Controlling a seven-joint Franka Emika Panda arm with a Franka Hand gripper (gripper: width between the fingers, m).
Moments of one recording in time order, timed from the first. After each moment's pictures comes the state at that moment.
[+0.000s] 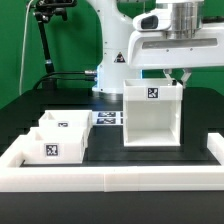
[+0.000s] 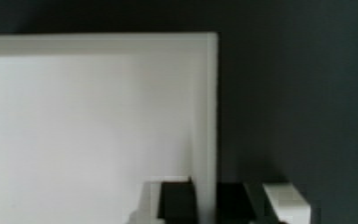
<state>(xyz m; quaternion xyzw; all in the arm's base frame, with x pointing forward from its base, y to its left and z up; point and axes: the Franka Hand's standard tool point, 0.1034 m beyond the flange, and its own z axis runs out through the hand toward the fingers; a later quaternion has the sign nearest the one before) 0.465 0.099 0.103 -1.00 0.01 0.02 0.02</state>
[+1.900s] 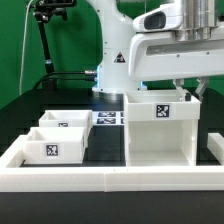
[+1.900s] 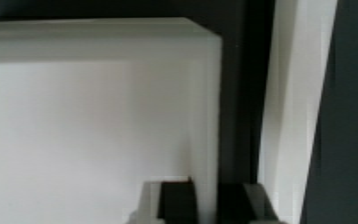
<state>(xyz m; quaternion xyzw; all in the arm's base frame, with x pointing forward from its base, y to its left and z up) 0.572 0.092 0.105 -1.00 0.05 -0.02 0.03</state>
